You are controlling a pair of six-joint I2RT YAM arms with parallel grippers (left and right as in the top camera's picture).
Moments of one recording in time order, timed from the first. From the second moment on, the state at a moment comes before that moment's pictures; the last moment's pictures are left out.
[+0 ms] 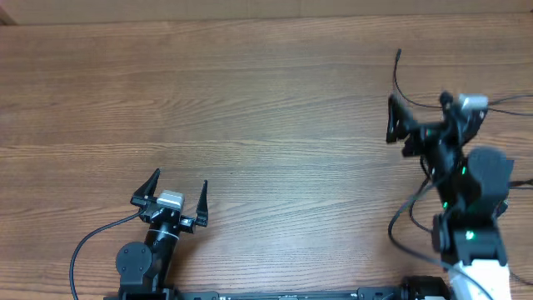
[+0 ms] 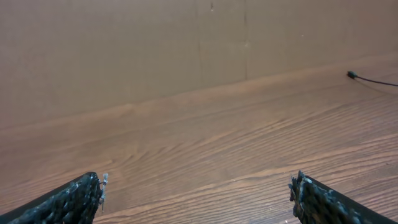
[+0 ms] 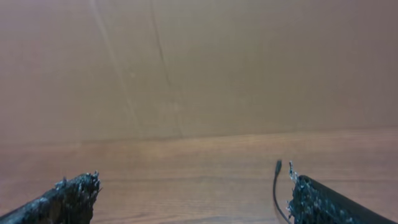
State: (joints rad) left arm 0.00 0.01 0.01 -0.06 0.22 0.11; right arm -0.03 0.80 0.60 0.12 -0.19 0.16
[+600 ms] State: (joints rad) left arm 0.00 0.01 0.01 -0.06 0.21 0.11; right arm -0.03 0.26 0.02 0.42 -0.20 0.17
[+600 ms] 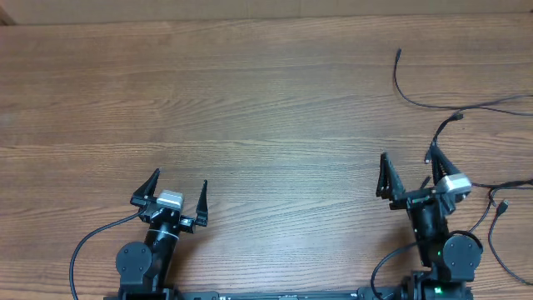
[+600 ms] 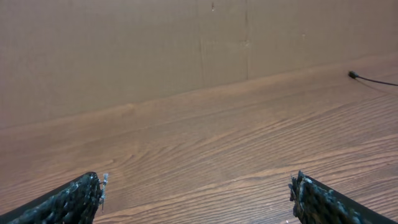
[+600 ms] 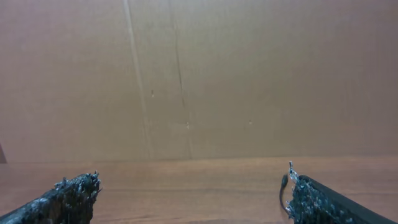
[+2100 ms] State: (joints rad) left arm 0.00 0.01 0.01 -0.06 0.21 0.11; right arm 0.05 0.01 0.02 -0.03 -0.15 -0.01
